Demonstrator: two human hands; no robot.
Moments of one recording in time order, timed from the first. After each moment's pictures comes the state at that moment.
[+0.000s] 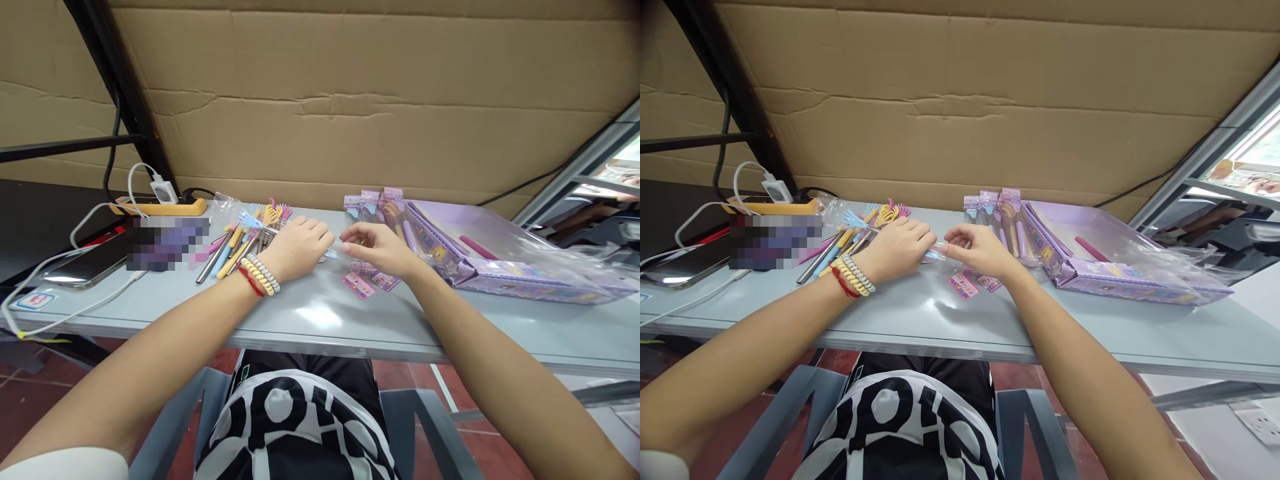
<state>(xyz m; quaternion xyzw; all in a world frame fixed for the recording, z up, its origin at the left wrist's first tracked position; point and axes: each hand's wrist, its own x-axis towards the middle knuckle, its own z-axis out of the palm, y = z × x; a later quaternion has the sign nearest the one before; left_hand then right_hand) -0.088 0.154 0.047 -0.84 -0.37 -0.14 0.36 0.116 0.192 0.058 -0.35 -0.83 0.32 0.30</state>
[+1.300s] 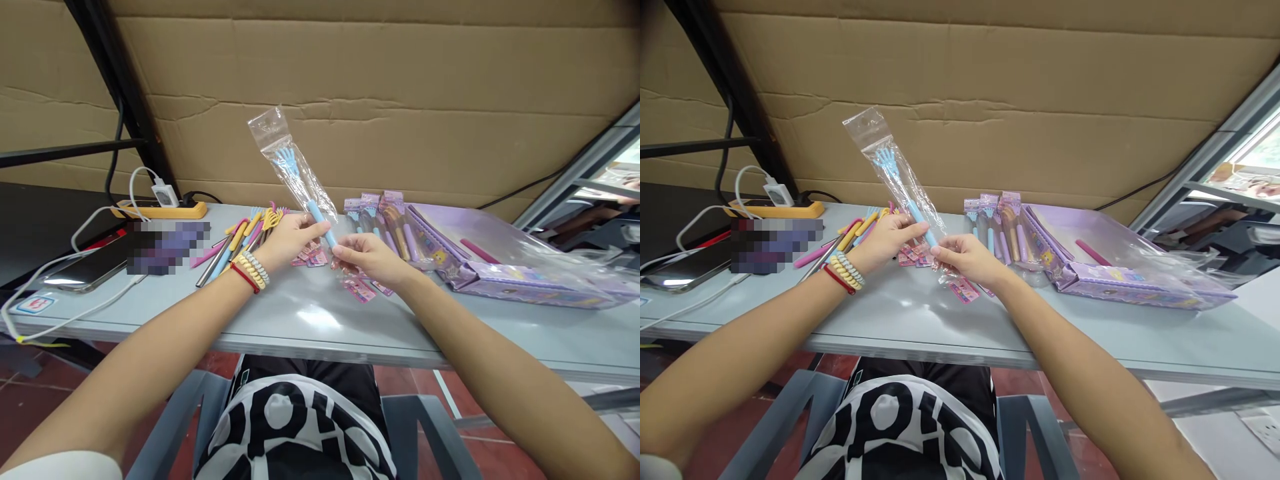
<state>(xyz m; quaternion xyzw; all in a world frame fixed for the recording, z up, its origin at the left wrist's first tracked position) -0.090 0.155 0.063 -0.64 -0.43 -0.51 -0.38 0.098 0.178 0.057 -0.31 -0.77 0.50 0.27</state>
